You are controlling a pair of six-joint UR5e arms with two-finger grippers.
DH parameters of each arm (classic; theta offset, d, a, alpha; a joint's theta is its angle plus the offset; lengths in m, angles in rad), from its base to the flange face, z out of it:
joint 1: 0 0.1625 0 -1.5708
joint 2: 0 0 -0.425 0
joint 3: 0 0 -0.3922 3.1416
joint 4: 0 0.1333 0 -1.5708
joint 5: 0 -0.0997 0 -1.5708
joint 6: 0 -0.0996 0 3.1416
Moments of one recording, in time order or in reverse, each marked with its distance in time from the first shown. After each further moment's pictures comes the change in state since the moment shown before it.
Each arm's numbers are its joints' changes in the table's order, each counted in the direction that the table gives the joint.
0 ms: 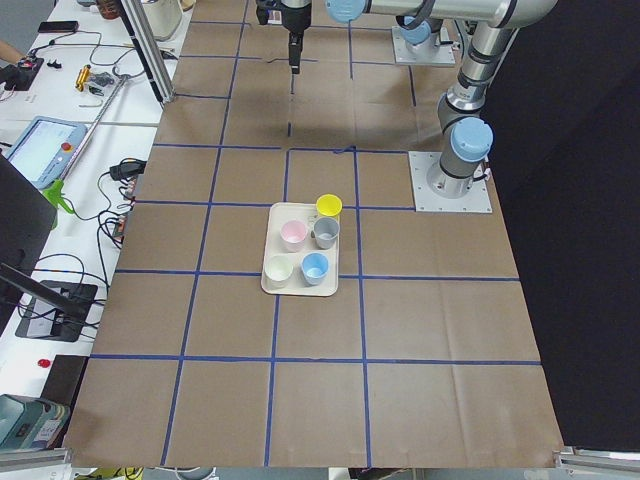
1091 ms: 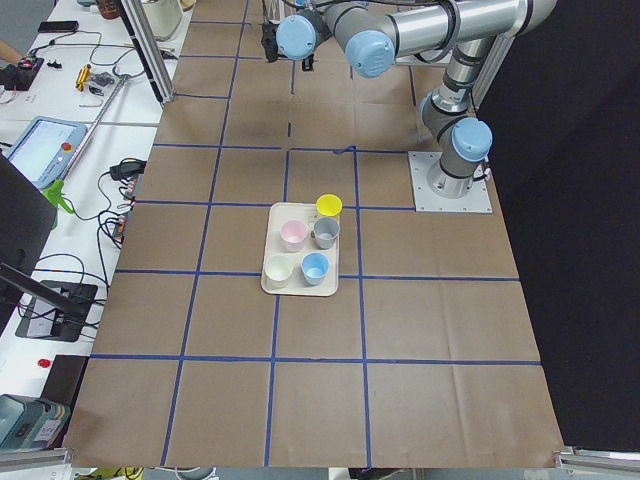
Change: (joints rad) left arm 0.311 -0.016 0.082 -0.494 0.792 -0.464; right arm 0.235 -0.061 -0.261 0.467 -0.953 0.219
